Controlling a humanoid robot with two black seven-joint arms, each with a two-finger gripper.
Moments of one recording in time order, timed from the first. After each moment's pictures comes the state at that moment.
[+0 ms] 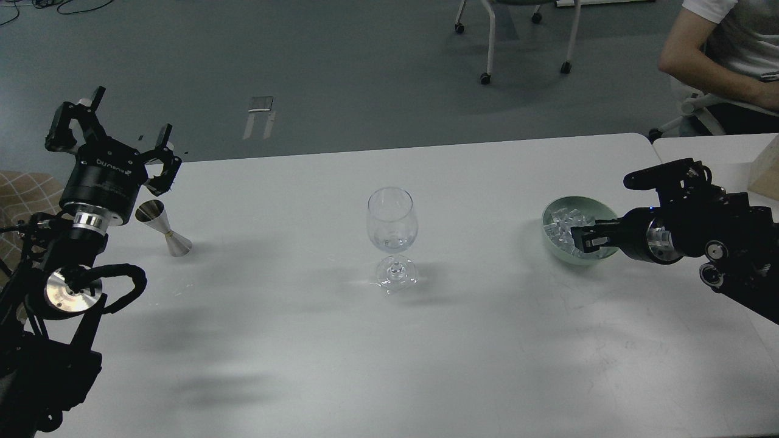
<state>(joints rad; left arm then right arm) -0.30 0.35 -1.48 -1.14 0.35 -0.31 -0.14 0.72 -0.71 0.42 1.26 -1.71 0.43 -0.13</state>
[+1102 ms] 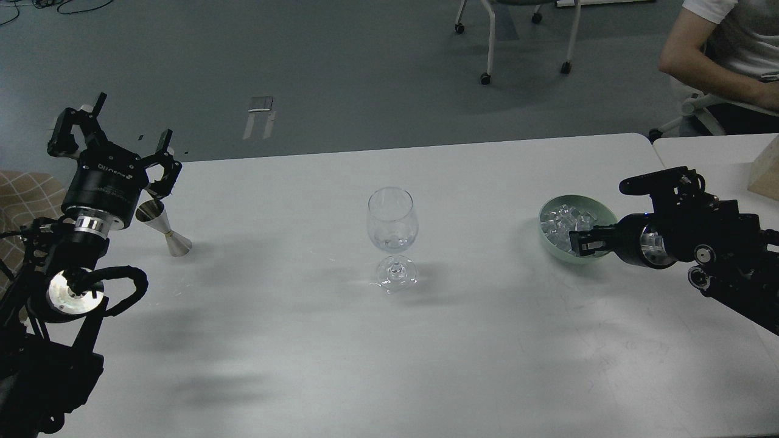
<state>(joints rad) -0.30 0.34 -1.49 -1.11 0.35 -0.32 -0.14 0.72 -0.65 0.43 1.18 -1.71 0.42 -0.13</state>
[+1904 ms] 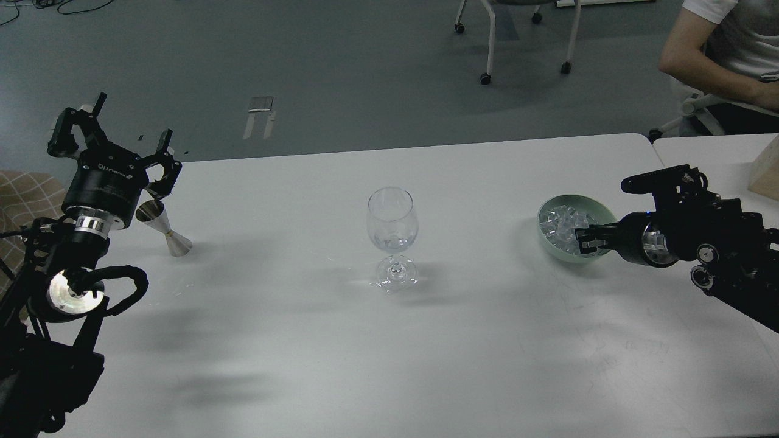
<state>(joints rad) -0.30 0.34 -1.49 -1.11 0.35 -0.32 -0.14 0.72 -0.66 0.43 1.19 -1.71 0.43 -0.13</state>
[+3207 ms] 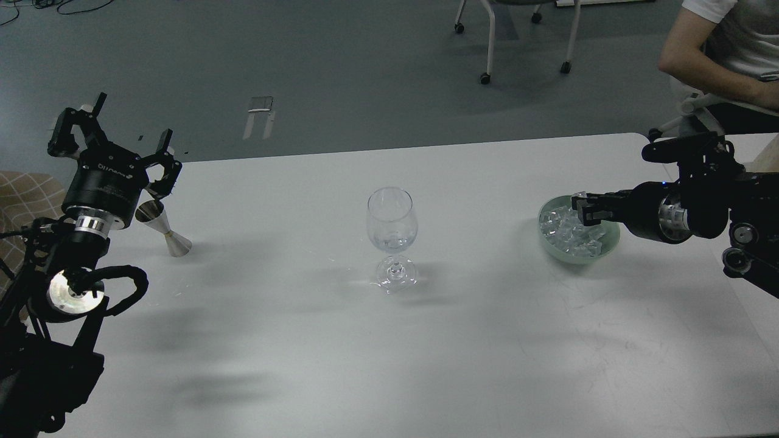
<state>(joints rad) -0.30 0.34 -1.48 -1.11 0.34 -0.31 -0.14 0.71 -0.77 0.56 1.42 -1.64 0.42 -0.13</state>
